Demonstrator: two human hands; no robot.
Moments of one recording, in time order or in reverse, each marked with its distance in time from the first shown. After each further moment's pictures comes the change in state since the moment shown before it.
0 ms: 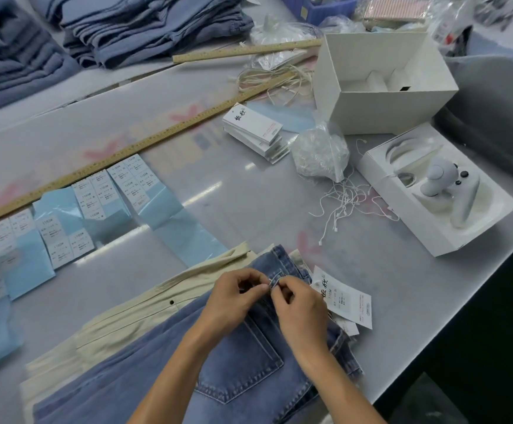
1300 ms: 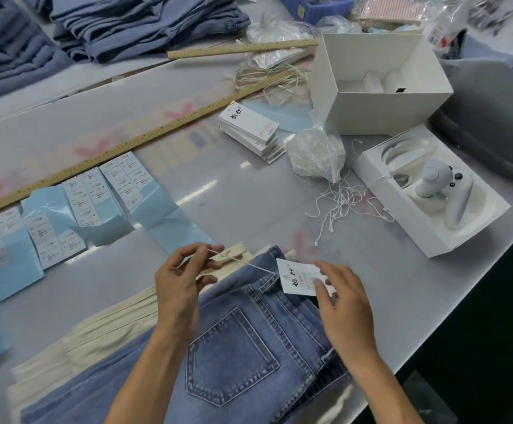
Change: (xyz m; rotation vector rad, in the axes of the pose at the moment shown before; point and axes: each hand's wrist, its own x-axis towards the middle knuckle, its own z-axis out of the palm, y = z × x) left_hand -0.003 0.004 -0.039 -0.674 0.453 0.033; right_hand 0.008 0.031 -0.062 0.004 0.039 -0.100
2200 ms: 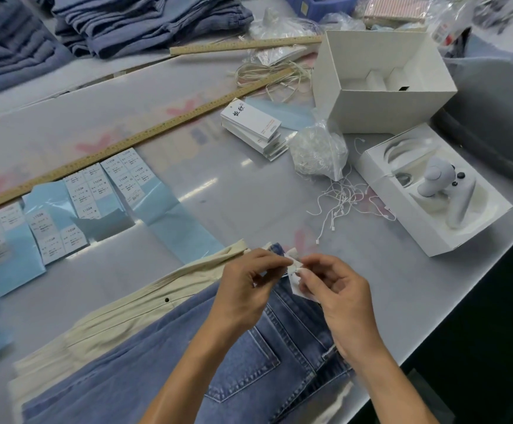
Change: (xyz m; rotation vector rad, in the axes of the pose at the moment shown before) left_hand -0.032 0.002 0.063 0.639 -0.451 0.407; right_hand 0.008 -0.042 -0.010 0.847 -0.118 0.227
